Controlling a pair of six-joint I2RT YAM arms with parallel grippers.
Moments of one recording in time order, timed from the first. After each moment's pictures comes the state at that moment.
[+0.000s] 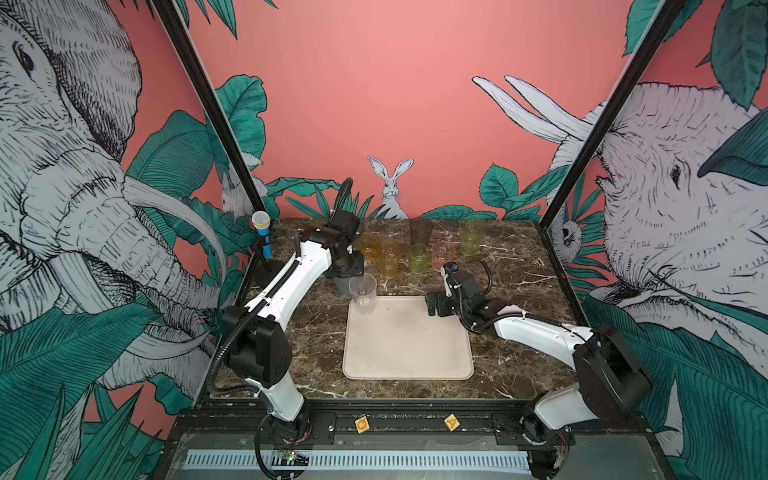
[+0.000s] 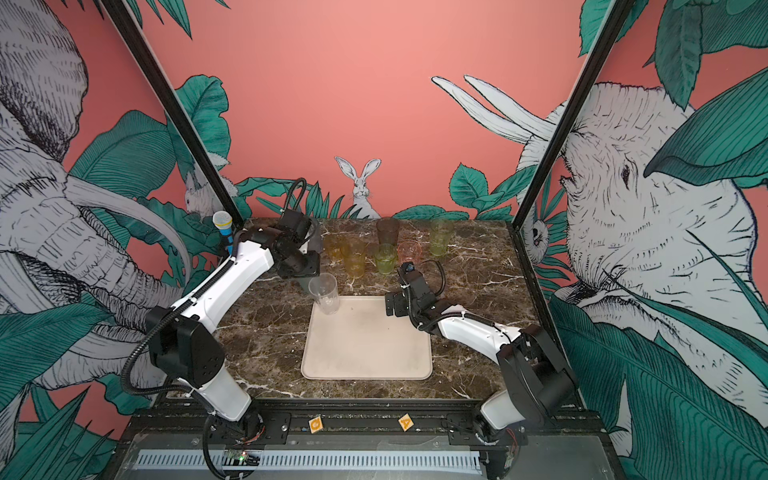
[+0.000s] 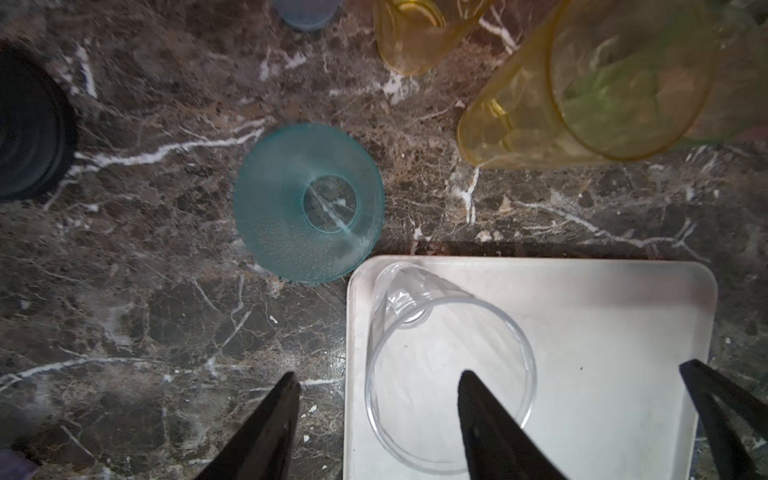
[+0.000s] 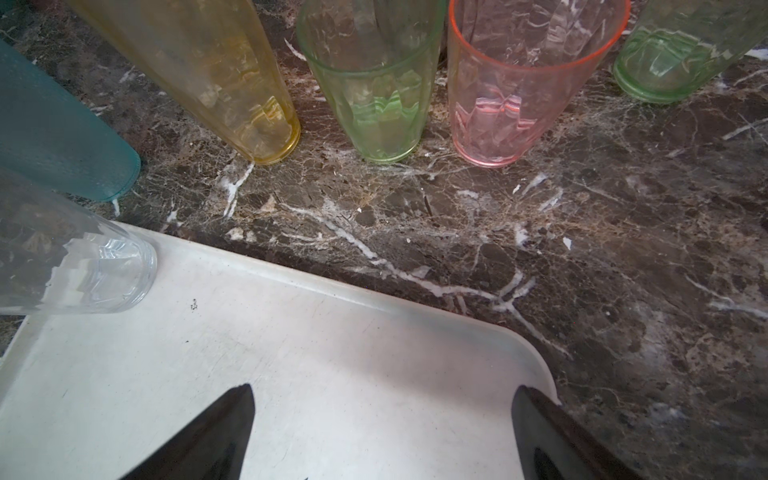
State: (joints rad) left arm -0.38 1.68 1.65 -1.13 -0.06 -0.38; right arm 0.65 1.48 0.83 -0.11 0.15 0.34
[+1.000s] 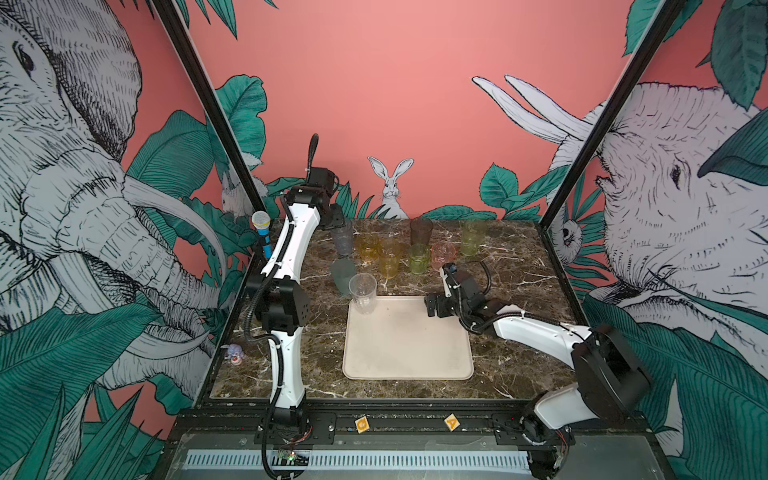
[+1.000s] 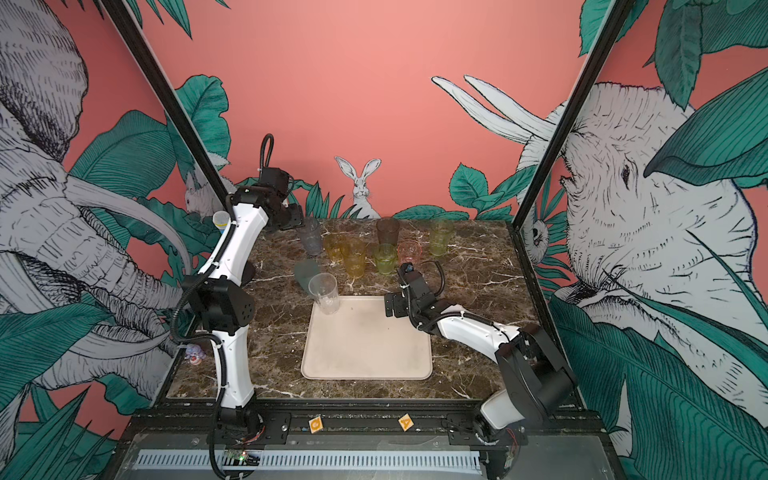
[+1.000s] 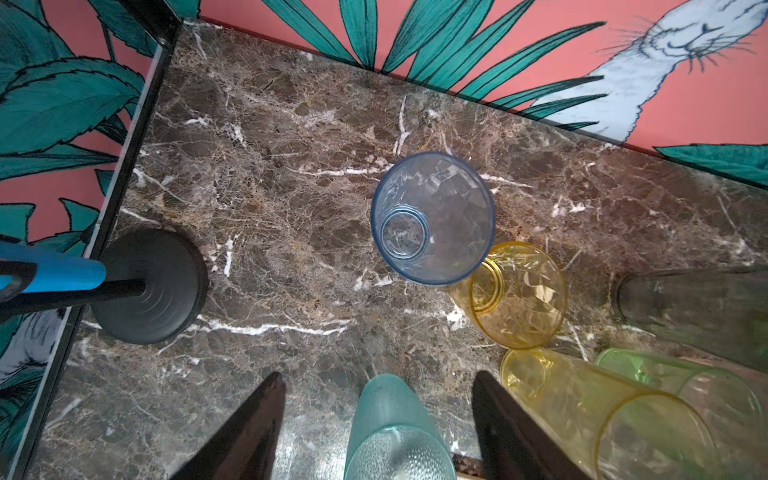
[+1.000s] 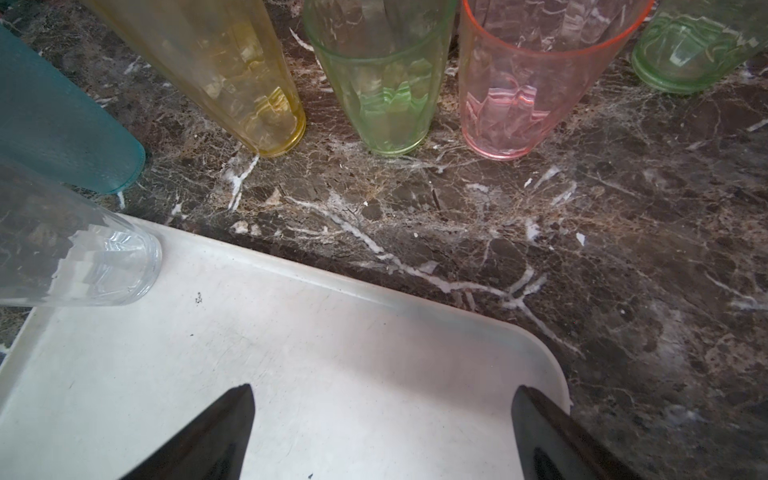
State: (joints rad) left arm -0.18 2.15 2.35 -1.20 -0.16 -0.37; right arm 0.65 1.49 0.83 -0.11 0.13 0.34
